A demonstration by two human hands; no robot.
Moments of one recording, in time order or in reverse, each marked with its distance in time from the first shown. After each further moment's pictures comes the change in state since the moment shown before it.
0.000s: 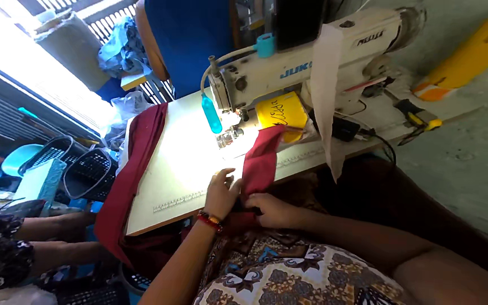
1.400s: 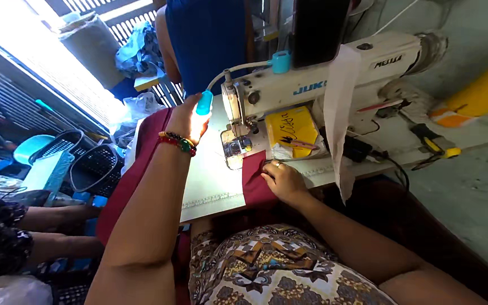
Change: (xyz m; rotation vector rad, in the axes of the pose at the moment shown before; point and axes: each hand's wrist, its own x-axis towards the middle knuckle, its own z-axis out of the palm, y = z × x) left_hand 0.108 0.085 -0.137 -1.064 0.304 -0.123; right_hand 0.031 0.049 -0.049 -0.456 0.733 0.136
